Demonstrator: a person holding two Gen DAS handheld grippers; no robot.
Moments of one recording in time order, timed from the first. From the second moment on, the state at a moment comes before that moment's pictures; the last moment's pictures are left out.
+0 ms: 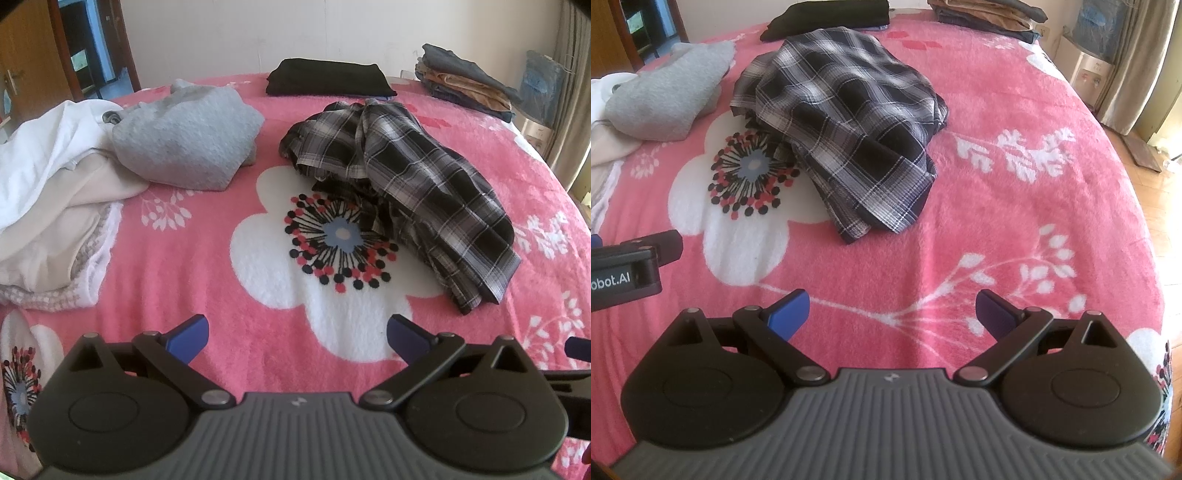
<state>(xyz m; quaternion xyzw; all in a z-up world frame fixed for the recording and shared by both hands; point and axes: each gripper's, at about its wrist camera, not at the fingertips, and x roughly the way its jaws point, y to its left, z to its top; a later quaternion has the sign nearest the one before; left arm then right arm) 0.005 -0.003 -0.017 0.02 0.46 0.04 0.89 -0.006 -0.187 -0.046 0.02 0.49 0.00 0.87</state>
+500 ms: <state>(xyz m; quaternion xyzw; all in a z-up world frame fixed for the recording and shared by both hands) 0.018 0.000 -0.028 -0.03 0.43 0.01 0.90 0.006 -0.189 -0.052 0.01 0.46 0.00 0.89</state>
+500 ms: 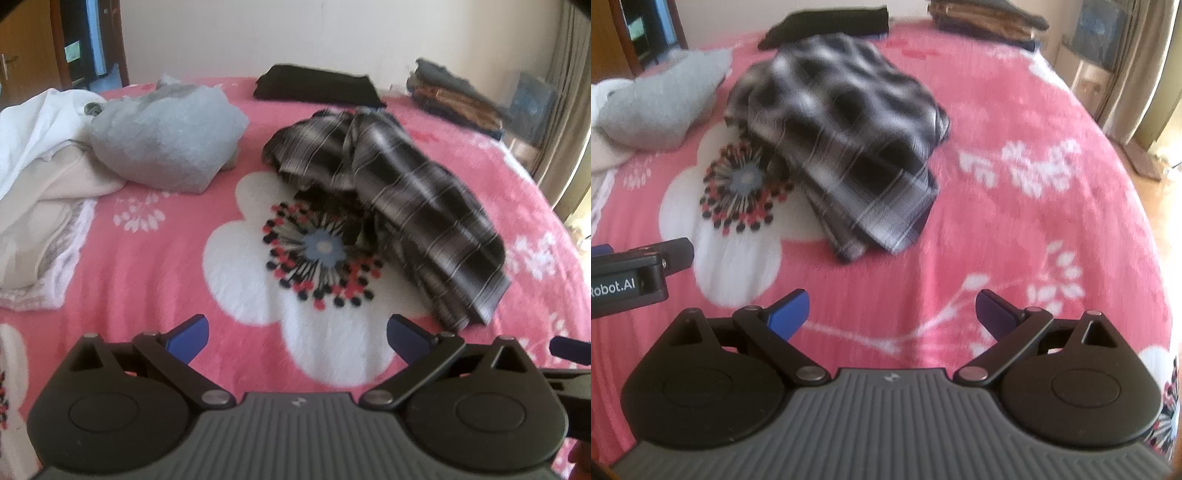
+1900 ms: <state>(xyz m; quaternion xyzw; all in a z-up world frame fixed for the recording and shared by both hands) 0.074 0.051 -0.040 -0.22 0.39 -0.08 0.89 0.021 -0.245 -0.053 0.16 0.38 0.32 0.86</state>
